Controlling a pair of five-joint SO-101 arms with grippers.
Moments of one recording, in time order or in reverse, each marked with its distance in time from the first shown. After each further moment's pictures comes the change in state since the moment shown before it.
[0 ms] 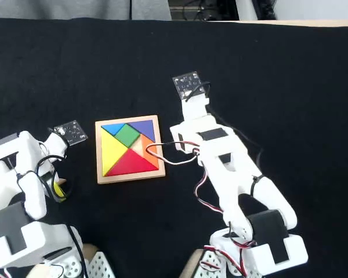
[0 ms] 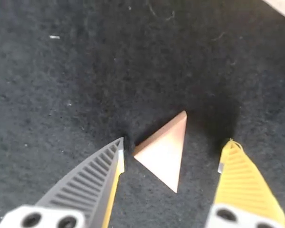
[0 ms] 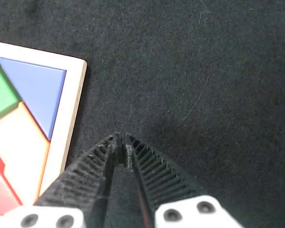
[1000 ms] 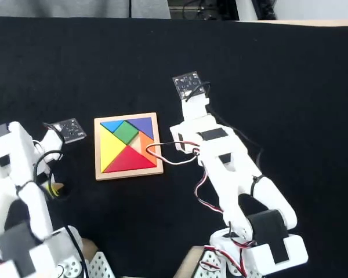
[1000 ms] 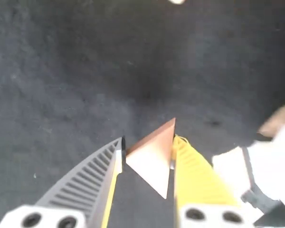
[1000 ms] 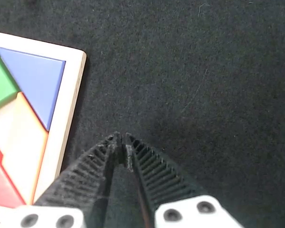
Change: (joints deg) left arm 0.5 -10.5 -6.7 26.1 0.0; right arm 0.0 0.0 0.0 0.0 0.0
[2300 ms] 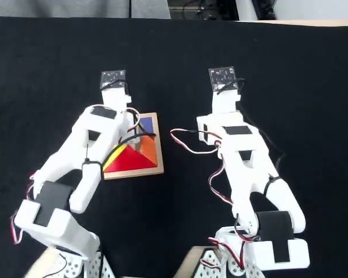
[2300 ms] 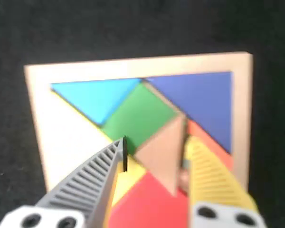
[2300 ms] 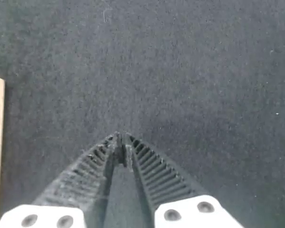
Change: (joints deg) left arm 40.4 20.4 -9.1 -34.5 100.0; right arm 12.0 0.0 0.0 -2.2 0.0
